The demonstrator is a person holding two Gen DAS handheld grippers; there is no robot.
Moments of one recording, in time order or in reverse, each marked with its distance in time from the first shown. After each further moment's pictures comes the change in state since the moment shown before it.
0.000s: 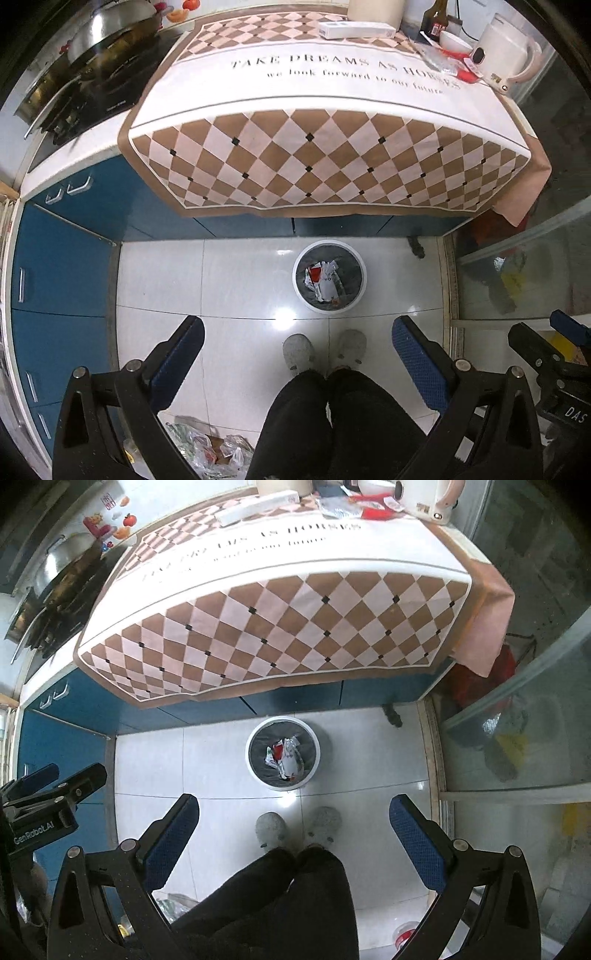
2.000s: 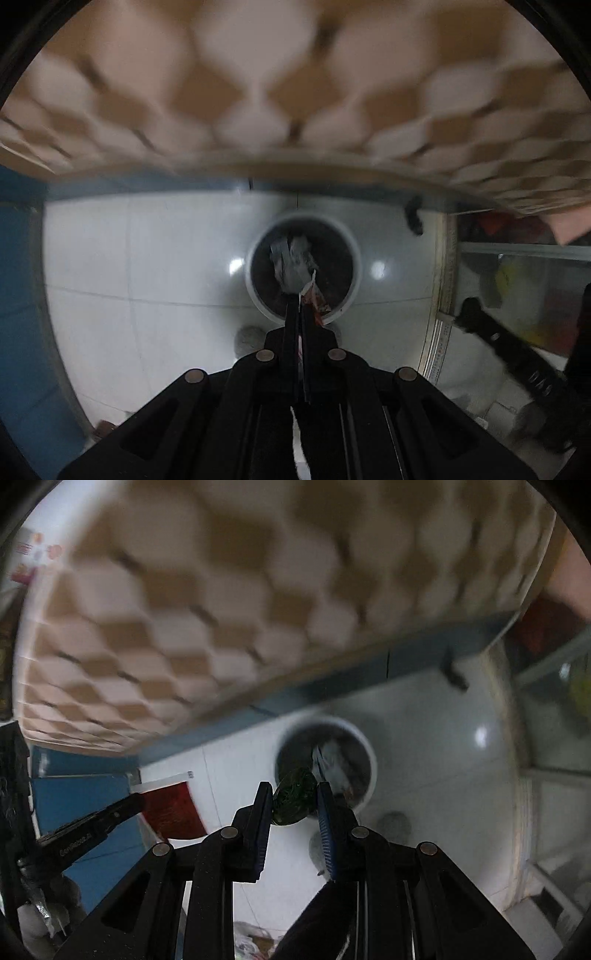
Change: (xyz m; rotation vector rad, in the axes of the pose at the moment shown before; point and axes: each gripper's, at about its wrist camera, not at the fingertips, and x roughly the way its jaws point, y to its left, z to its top) left arm 0.326 0.008 0.077 -0.074 0.326 -0.175; right arm 0.308 -0.026 0.068 0.230 0.143 0.209
